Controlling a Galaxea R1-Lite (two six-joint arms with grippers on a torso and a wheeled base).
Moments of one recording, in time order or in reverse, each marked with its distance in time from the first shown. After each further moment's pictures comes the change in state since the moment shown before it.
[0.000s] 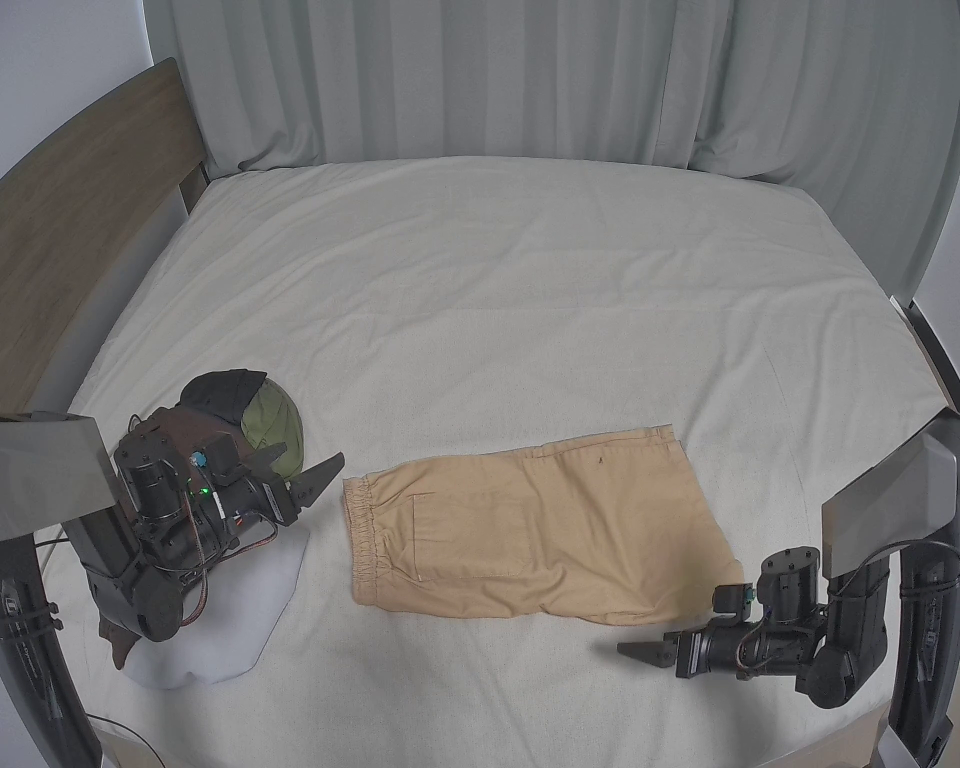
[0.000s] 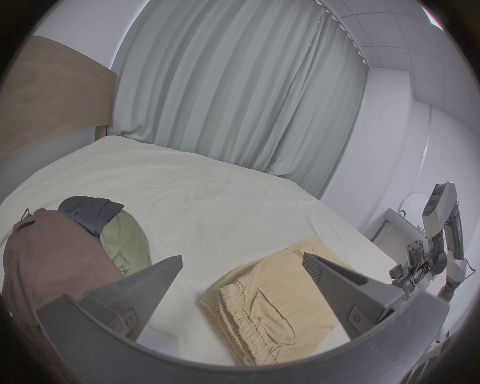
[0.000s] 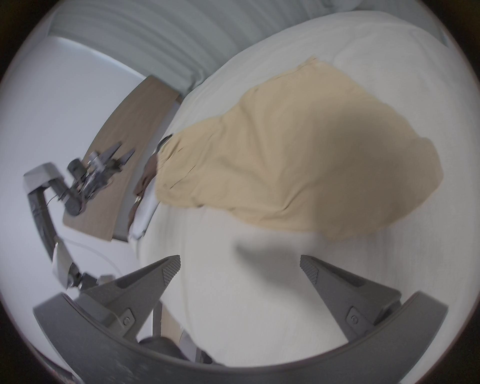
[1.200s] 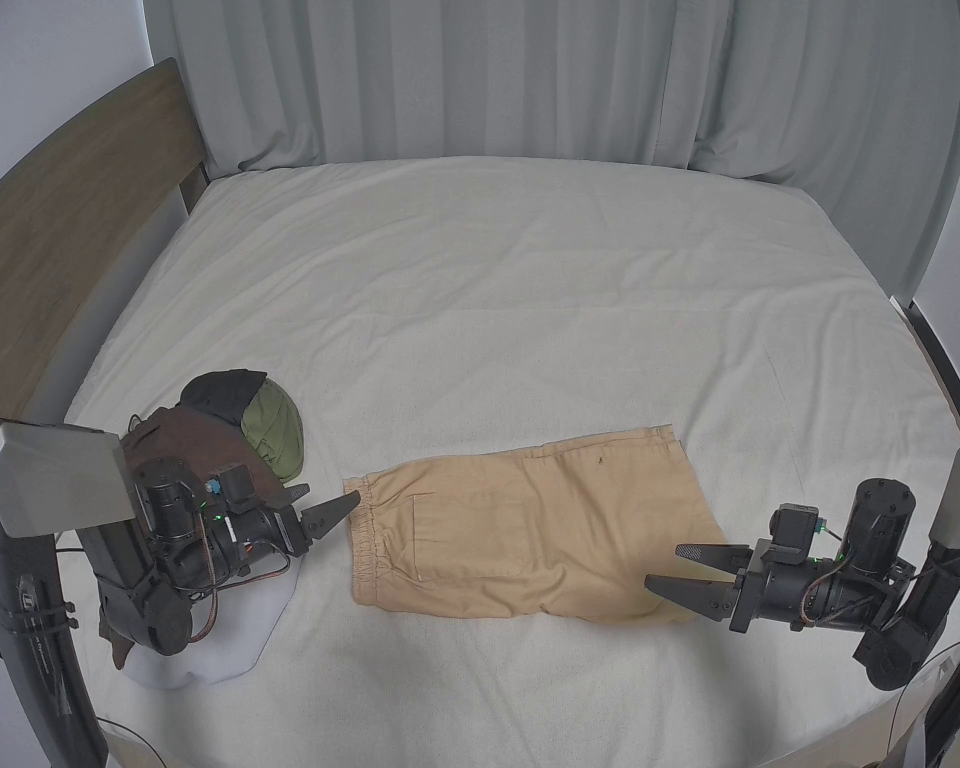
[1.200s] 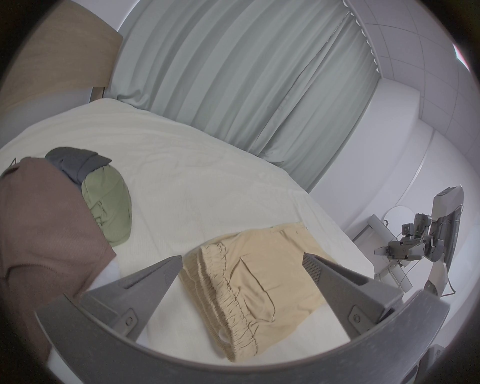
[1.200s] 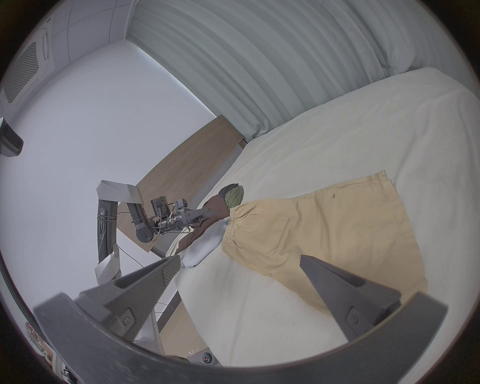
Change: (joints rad) left arm -0.007 0.070 0.036 0.000 -0.104 -0.094; right arm -0.011 -0.432 0.023 0.000 0.207 -0.060
